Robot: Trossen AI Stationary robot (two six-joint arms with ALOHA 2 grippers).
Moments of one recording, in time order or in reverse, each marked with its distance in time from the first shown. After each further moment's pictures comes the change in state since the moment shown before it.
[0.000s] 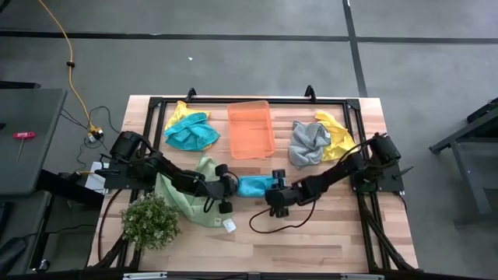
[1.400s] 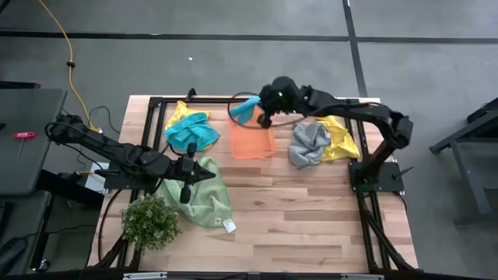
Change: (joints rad) left arm -0.068 -0.975 0.000 -0.585 0.087 0.103; right arm -0.734 -0.233 0.544 -0.304 -0.299 -0.117
